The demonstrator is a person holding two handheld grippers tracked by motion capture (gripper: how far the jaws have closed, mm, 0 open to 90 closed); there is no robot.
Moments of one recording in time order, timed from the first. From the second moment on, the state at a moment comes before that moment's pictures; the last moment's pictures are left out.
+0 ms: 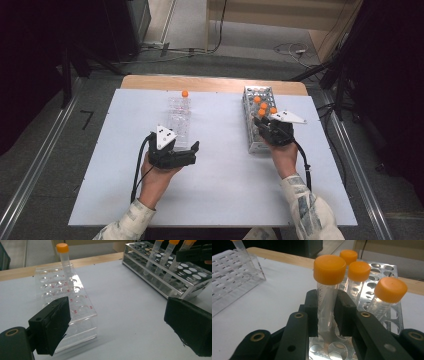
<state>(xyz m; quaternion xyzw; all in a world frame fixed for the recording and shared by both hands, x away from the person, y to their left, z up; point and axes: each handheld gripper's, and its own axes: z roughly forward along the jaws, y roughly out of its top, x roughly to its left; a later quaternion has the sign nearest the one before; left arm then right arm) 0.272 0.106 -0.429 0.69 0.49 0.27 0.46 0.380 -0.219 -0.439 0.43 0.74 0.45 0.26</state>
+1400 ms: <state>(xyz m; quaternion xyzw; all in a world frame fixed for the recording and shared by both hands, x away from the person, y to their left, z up) 0.270 0.104 -0.429 0.69 0.48 0.28 0.46 0.353 -0.209 -0.407 0.39 0.74 0.49 0.26</state>
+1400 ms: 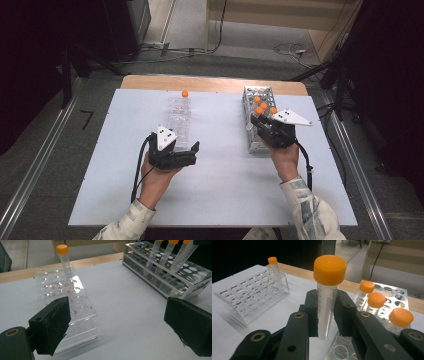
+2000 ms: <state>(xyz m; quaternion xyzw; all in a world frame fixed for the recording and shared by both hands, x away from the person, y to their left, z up) 0.270 0.103 -0.429 0.69 0.48 0.28 0.46 0.348 -0.186 -0.423 0.37 0.76 0.48 0.23</state>
